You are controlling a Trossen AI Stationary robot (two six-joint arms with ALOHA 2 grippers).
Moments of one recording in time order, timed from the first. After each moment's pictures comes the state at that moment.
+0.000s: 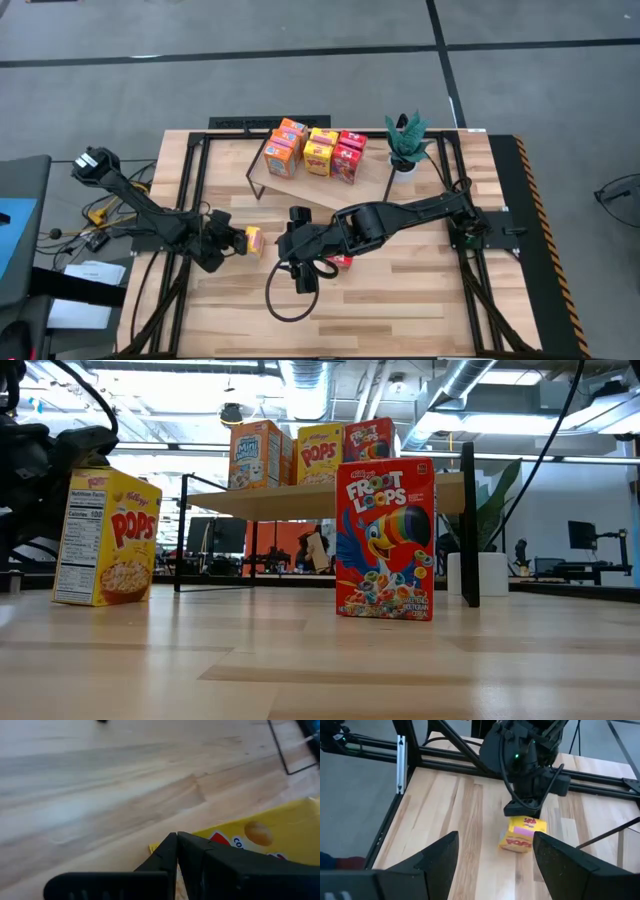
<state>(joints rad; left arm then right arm) -0.63 0.96 0.30 -0.34 -0.80 -1.67 0.31 2.12 2.33 -0.85 0.21 0.05</state>
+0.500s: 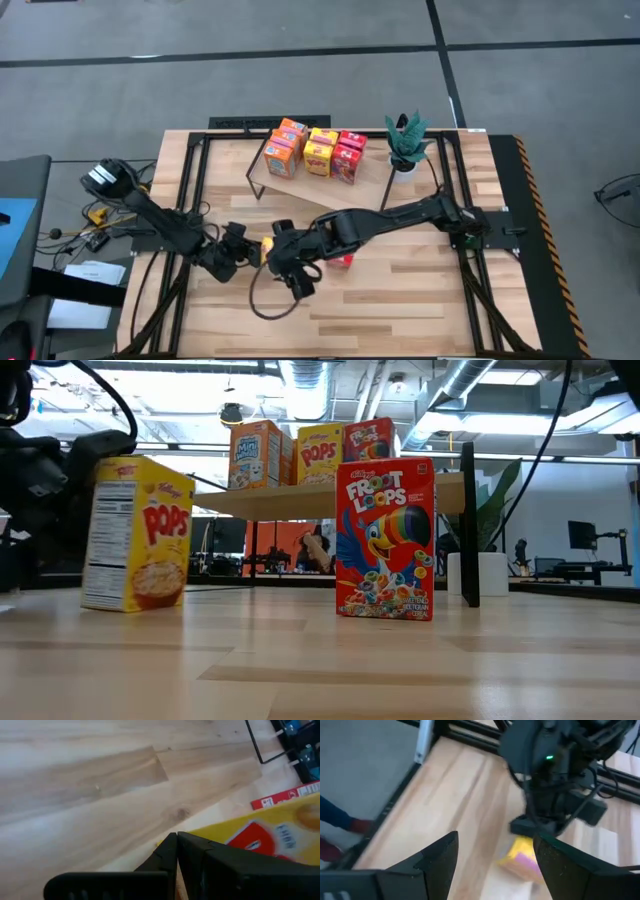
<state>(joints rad) -0.63 1.33 0.30 0.18 -0.82 -1.59 0.27 2.23 2.33 -0.80 0.02 -0.12</state>
